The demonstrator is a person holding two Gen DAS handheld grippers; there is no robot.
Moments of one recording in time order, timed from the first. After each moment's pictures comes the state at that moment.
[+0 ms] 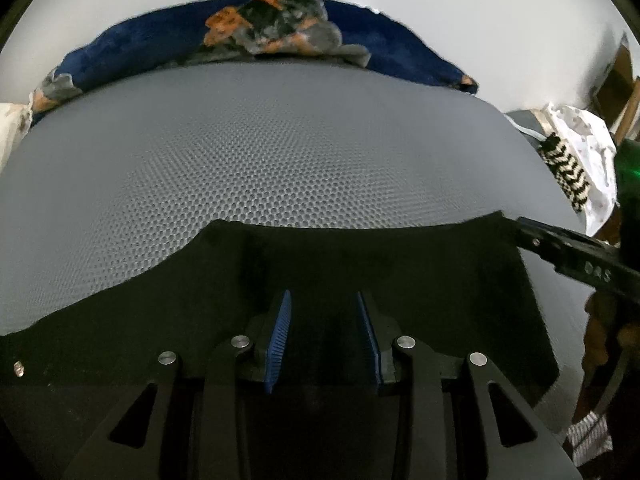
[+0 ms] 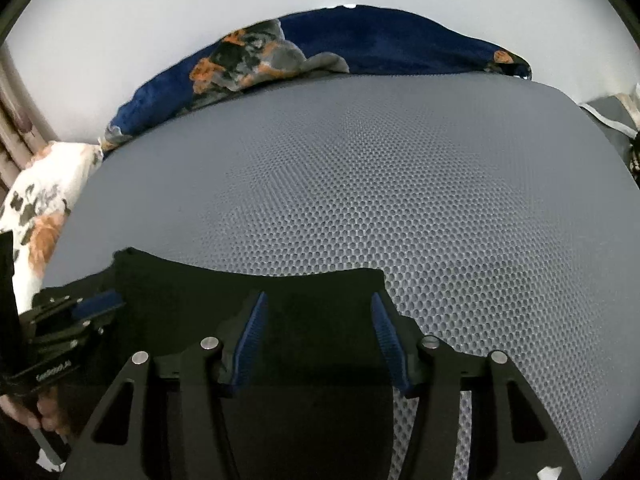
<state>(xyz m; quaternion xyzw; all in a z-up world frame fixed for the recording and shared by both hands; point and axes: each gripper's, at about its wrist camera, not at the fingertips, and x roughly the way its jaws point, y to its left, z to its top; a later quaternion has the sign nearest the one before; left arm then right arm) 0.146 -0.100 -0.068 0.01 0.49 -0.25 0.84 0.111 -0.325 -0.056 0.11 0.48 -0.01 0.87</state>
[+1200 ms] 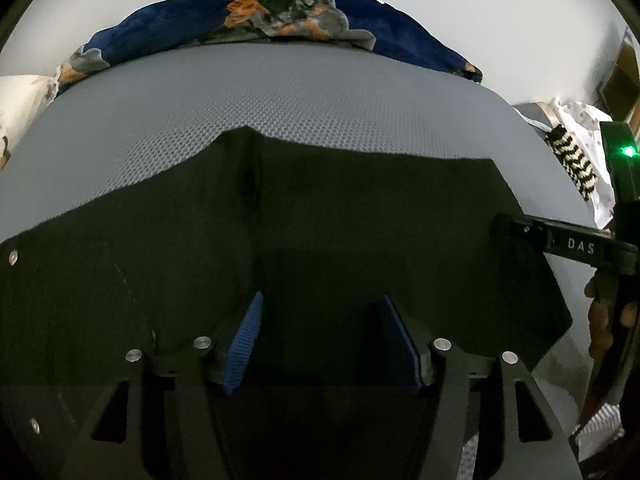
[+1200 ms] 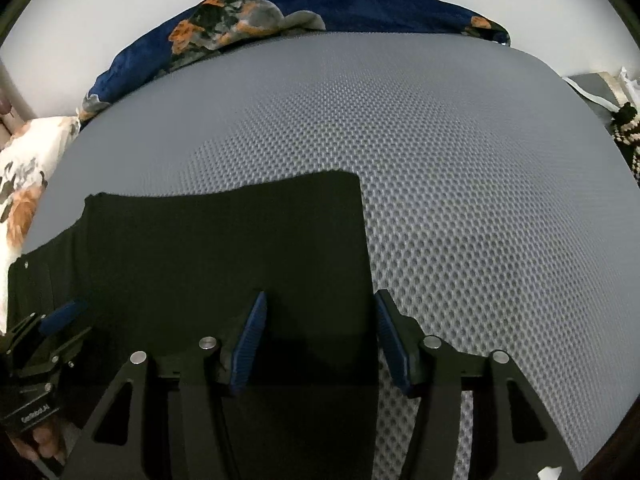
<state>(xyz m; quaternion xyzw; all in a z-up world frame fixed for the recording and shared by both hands) 0.076 -0.084 -0.086 0.01 0.48 -0.22 0.85 0.071 -0.320 -0.082 0.09 0.52 -0.05 0.85</state>
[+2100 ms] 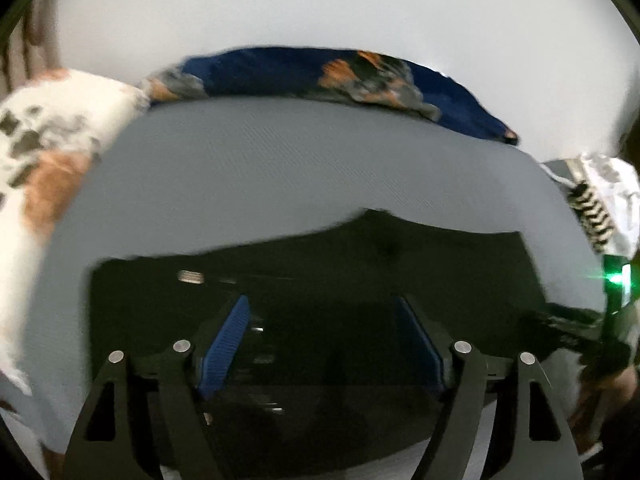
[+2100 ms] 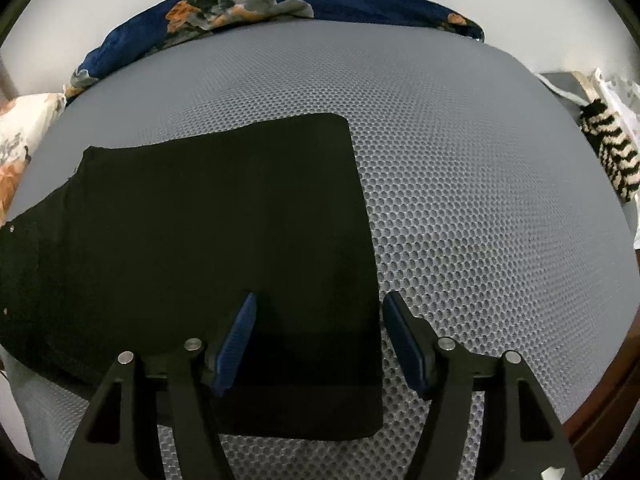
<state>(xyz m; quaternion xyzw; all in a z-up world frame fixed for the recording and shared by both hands) 0.075 0.045 -0.006 -0.01 0.43 -0.14 0.89 0.029 -0.292 -0.079 0.05 0.53 -0.10 0.84</state>
